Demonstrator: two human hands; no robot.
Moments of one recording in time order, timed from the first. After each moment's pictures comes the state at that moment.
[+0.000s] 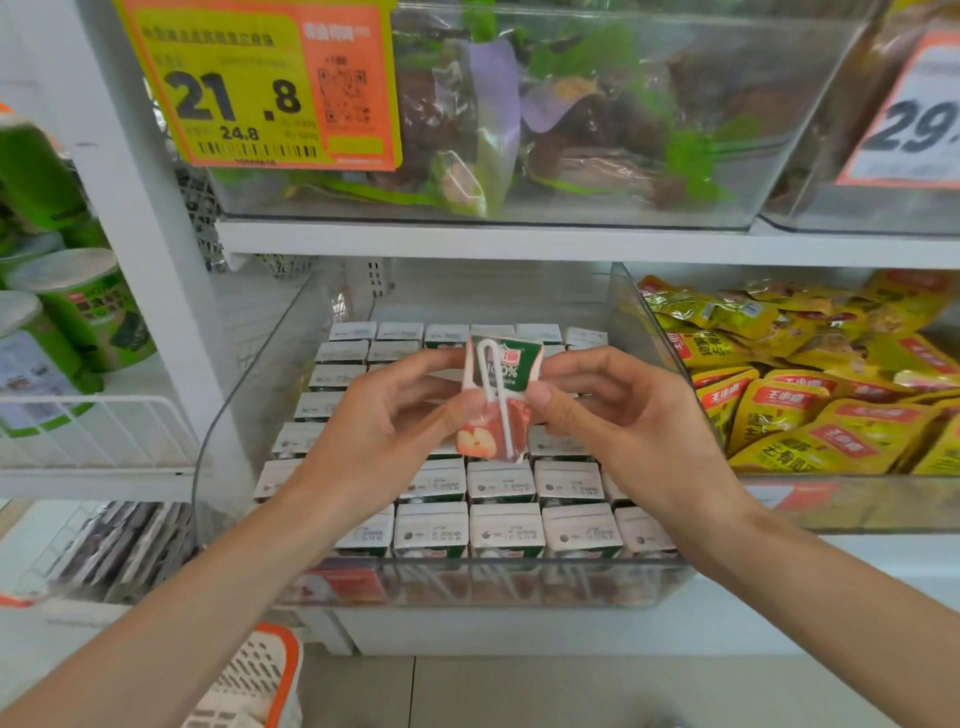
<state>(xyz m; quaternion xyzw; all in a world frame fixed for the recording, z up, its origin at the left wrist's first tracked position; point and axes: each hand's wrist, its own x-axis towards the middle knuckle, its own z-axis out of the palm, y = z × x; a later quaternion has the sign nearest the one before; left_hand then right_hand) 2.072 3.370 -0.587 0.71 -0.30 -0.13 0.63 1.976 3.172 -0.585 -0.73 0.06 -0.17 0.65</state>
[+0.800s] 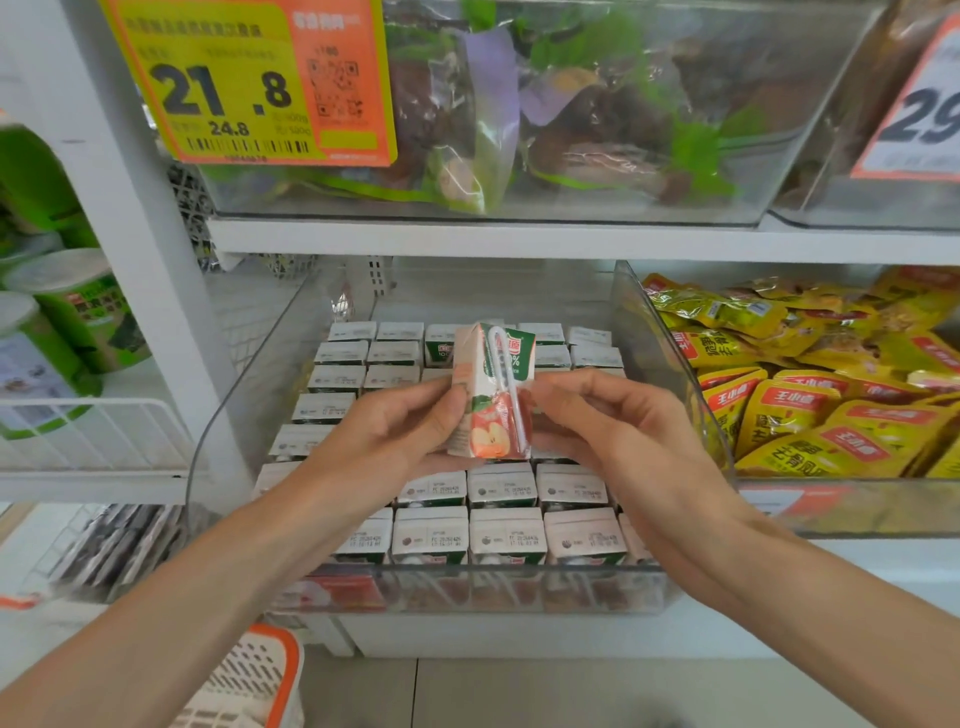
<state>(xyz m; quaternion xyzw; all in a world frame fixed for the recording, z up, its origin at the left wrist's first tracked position) 2.078 3.374 -0.600 0.66 -0.26 -0.27 0.65 1.979 3.183 -0.591 -0.64 0.13 -0.13 0.74</state>
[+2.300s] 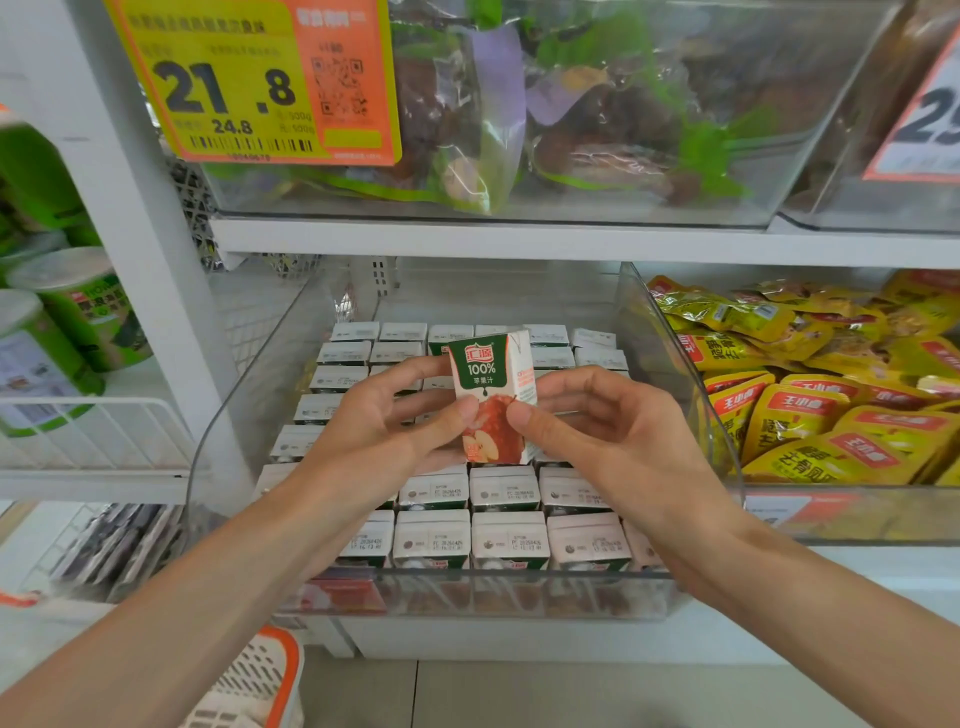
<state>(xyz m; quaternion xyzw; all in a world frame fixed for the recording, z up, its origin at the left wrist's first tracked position) 2.079 3.370 -0.595 0.65 -0.19 -0.24 0.69 1.981 3.182 -0.592 -0.72 0.09 -0.14 0.67</state>
